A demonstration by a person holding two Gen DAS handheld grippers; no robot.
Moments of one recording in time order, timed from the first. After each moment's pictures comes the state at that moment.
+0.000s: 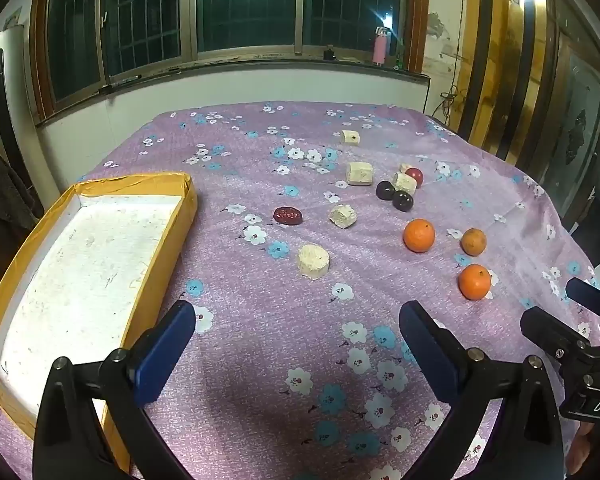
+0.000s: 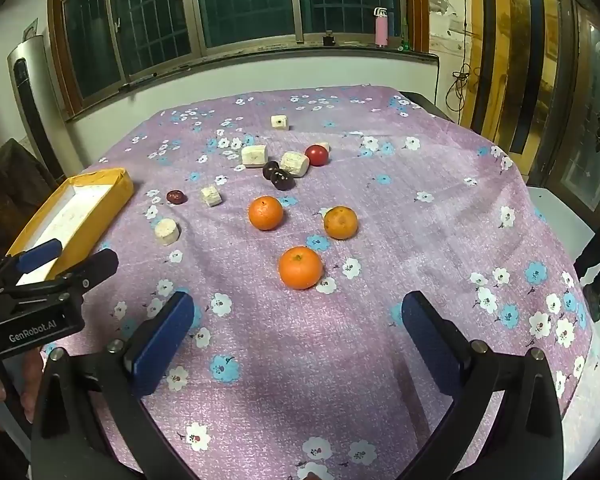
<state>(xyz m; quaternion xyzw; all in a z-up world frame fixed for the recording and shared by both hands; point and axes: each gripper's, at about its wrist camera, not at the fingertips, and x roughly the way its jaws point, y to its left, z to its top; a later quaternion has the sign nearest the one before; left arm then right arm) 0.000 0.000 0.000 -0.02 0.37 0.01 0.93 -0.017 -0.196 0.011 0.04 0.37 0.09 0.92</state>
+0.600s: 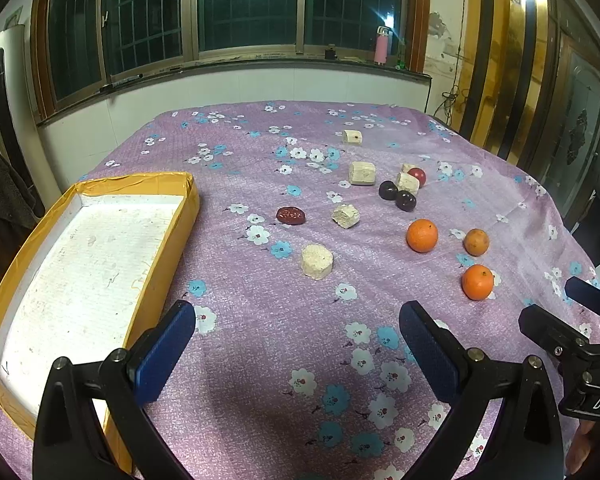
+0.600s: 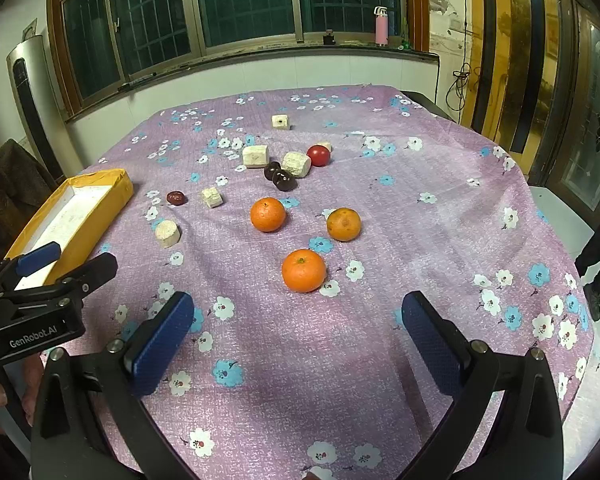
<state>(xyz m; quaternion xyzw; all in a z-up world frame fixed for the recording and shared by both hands) 0.000 0.001 -0.001 -0.02 0.37 0.01 0.93 -0.016 -0.195 0.011 0.04 0.37 0.09 0.92</state>
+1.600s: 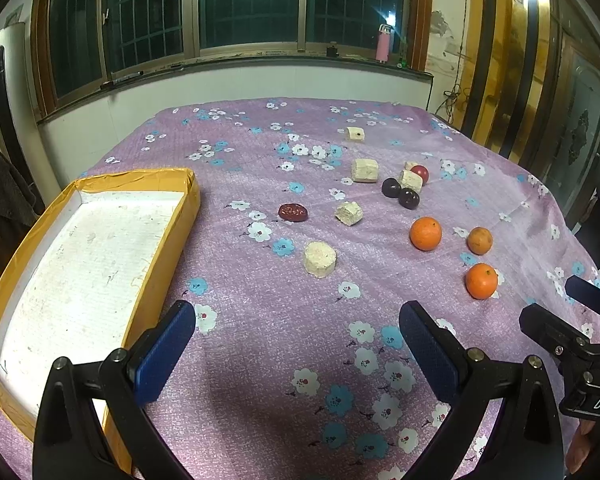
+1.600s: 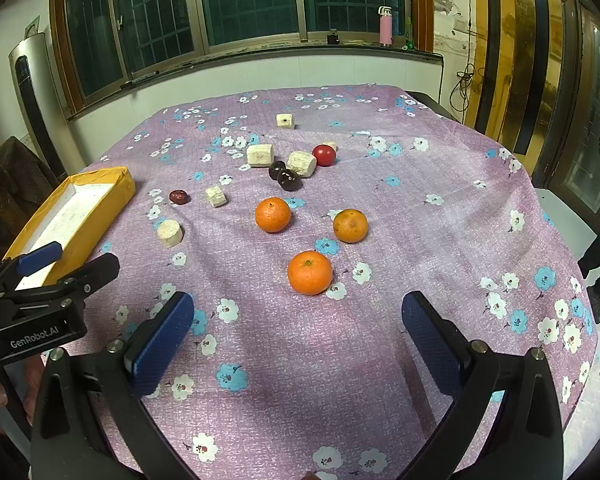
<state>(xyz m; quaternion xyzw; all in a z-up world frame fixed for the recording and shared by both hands) 0.003 0.006 -0.006 -0.03 0.36 0.01 0.93 -0.012 -0.189 0.010 0.03 0.37 0.10 0.92</state>
